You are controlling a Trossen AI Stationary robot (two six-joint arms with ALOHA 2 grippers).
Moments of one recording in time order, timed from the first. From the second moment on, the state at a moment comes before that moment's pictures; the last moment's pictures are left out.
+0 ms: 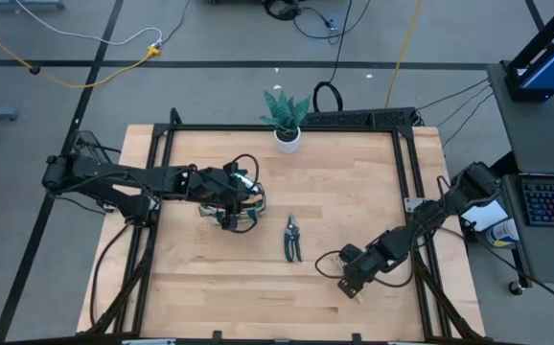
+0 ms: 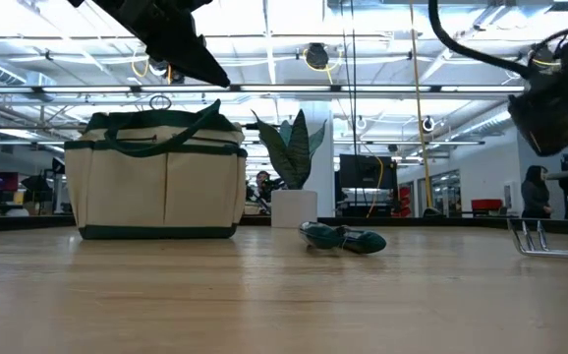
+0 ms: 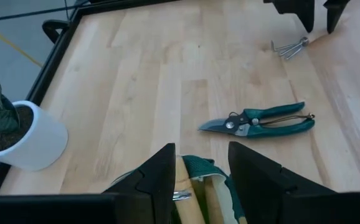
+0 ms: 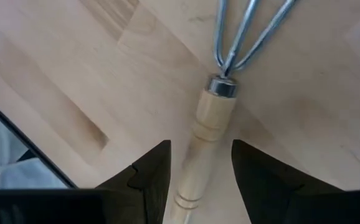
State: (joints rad) left arm -0.02 1.23 0.89 -0.28 -0.12 0.10; right arm 0.61 1.52 0.72 -0.33 -0.18 1.51
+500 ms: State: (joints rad) left arm -0.02 1.23 0.89 -0.28 -0.14 0.10; right arm 0.61 1.52 0.68 -0.32 -0.12 1.48
